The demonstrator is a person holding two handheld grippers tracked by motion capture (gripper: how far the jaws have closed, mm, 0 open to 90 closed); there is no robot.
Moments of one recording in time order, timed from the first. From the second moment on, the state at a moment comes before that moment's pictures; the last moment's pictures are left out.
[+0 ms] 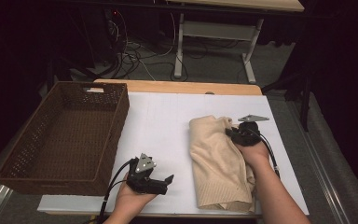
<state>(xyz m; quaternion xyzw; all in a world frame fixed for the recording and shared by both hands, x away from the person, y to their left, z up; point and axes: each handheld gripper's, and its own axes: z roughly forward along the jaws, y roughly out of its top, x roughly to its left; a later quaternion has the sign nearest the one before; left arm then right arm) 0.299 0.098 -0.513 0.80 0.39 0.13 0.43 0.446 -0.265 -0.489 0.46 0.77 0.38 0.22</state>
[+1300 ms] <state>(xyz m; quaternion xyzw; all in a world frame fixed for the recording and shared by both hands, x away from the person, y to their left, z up) 0.316 0.054 -0.502 0.81 0.33 0.08 0.48 0.329 -0.328 -0.494 0.44 0.77 0.40 0.23</state>
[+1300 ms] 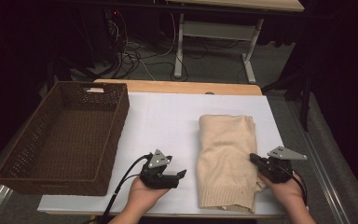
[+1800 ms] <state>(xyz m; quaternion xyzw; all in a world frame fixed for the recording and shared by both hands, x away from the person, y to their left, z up) 0.300 0.001 -0.510 0.84 0.32 0.05 0.43 0.271 -0.326 -0.490 0.45 0.76 0.39 0.25</state>
